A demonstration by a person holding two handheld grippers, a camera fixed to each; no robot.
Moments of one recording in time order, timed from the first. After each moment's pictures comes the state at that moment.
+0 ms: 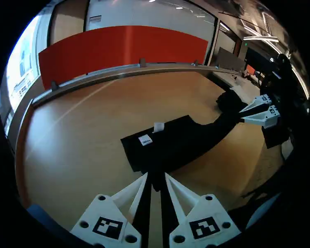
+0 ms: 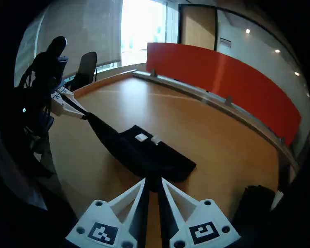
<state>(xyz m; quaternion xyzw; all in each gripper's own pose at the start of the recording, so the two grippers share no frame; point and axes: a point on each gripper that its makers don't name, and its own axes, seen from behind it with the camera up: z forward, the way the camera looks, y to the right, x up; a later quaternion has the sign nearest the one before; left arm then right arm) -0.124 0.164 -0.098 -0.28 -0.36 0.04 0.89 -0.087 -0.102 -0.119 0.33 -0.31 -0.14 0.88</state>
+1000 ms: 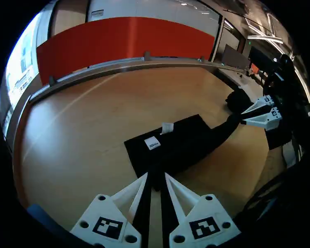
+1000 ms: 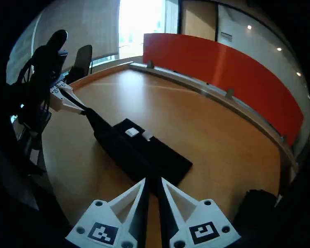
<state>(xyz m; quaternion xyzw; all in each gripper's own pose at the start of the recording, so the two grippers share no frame) -0.156 0.171 -0.052 -0.27 -0.39 0.04 0.88 -0.124 -0.095 -0.076 0.32 -0.34 -0.15 0.87</state>
